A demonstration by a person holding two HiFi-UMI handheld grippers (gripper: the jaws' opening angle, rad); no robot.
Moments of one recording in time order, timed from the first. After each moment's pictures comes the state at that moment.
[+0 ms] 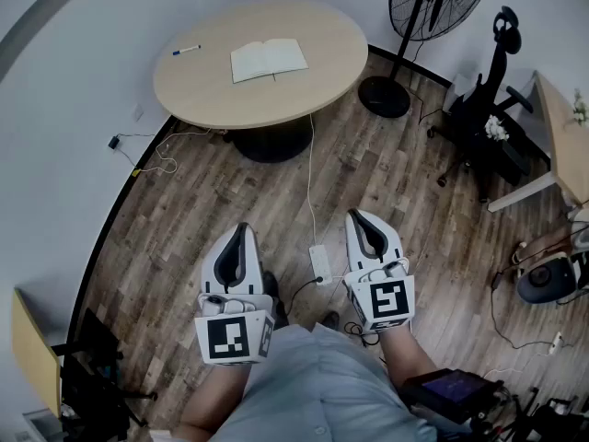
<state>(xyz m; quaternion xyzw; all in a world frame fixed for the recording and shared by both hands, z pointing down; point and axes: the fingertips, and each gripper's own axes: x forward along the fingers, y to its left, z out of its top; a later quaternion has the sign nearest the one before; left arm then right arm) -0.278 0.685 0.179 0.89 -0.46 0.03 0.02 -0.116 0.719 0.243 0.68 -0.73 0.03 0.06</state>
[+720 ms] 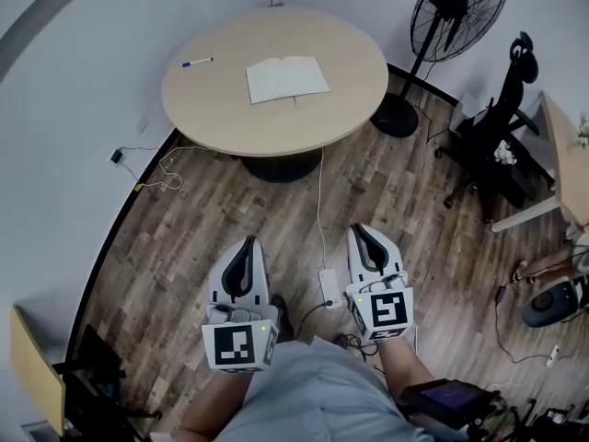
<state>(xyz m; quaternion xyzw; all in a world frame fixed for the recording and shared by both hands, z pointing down) -0.318 0.566 0.192 0.89 -0.45 0.03 0.03 -0.155 0.601 0.257 0.69 -0.72 0.04 0.07</state>
